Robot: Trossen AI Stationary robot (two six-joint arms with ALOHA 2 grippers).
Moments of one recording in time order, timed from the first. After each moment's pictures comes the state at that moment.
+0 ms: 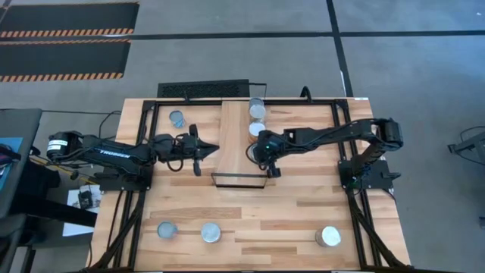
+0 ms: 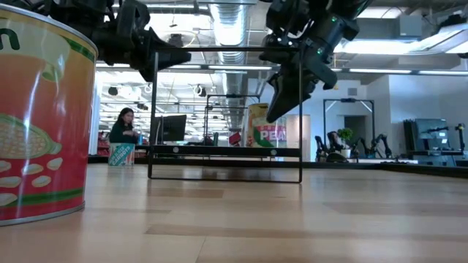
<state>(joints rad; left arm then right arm) 0.12 1.09 0.30 0.77 -0.03 -0.02 -0.09 1.64 1.09 -0.40 0.00 -0.31</state>
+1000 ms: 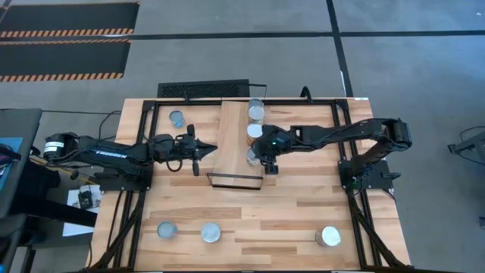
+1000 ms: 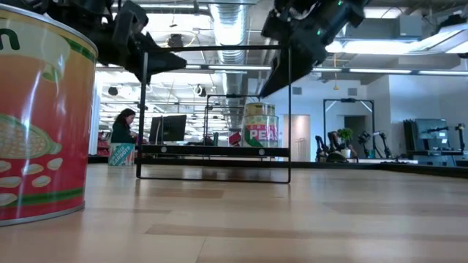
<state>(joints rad) 0.12 1.02 0.30 0.64 -0.07 0.01 -0.08 1.53 1.09 -0.34 0.06 -0.21</state>
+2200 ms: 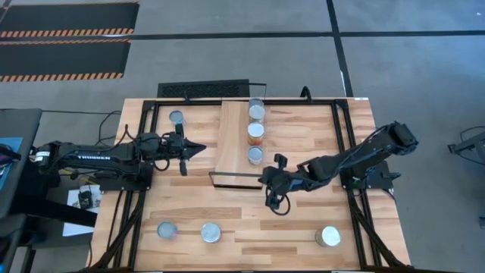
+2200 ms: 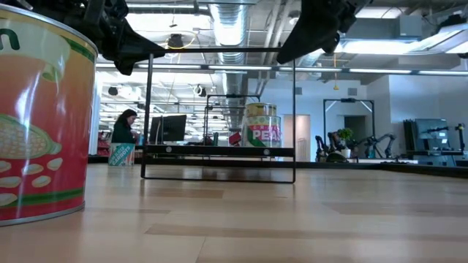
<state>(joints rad) 0.12 0.70 0.30 0.29 -0.06 -0.05 0.32 1.52 1.09 -0.38 0.45 0.37</state>
